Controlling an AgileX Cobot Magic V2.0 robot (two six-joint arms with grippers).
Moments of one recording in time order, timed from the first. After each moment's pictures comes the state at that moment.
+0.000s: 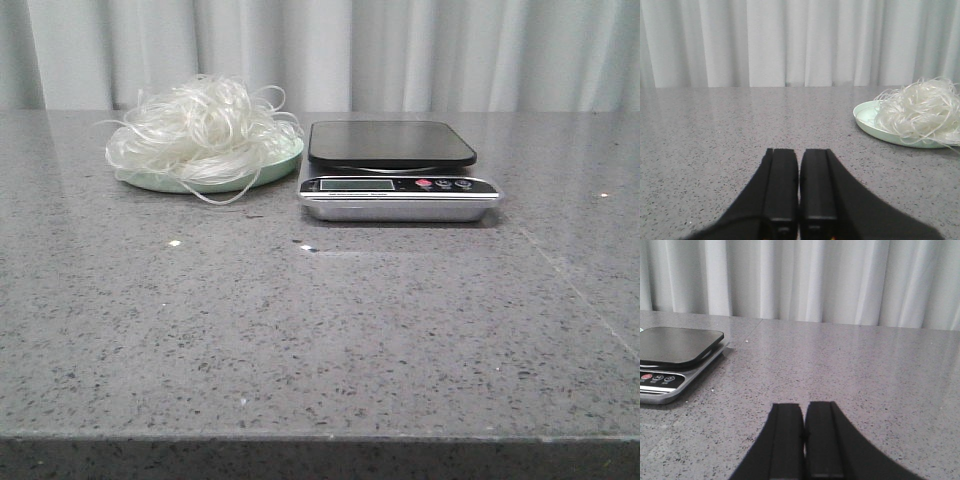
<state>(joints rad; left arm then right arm) -0.06 0.00 0.00 -0.02 0.04 0.03 0.02 -0.01 0.03 0.09 0.02 -0.07</state>
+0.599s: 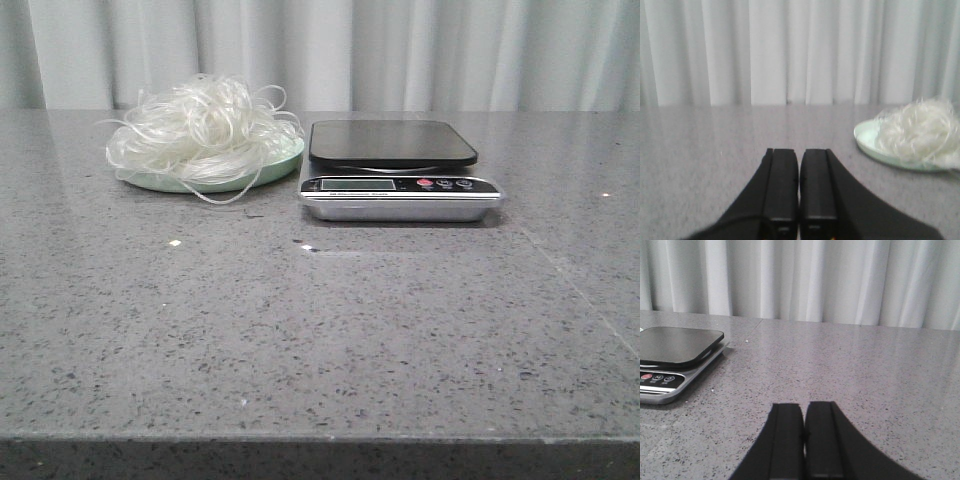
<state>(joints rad) -0.06 0.00 0.00 -0.02 -0.07 0.03 0.02 -0.01 0.03 0.09 0.02 -0.07</state>
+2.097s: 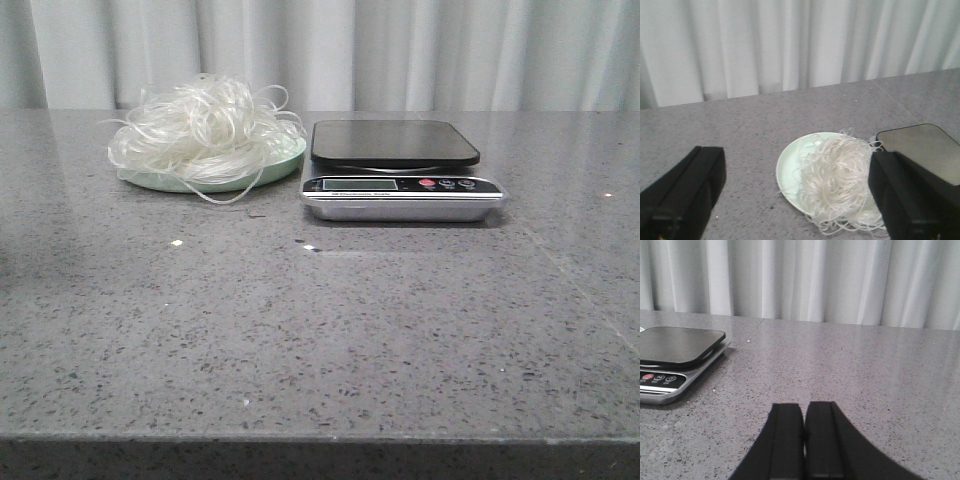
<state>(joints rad) -0.33 0.91 -0.93 -0.05 0.35 0.03 0.02 -0.01 0.03 0.09 0.02 -0.07</state>
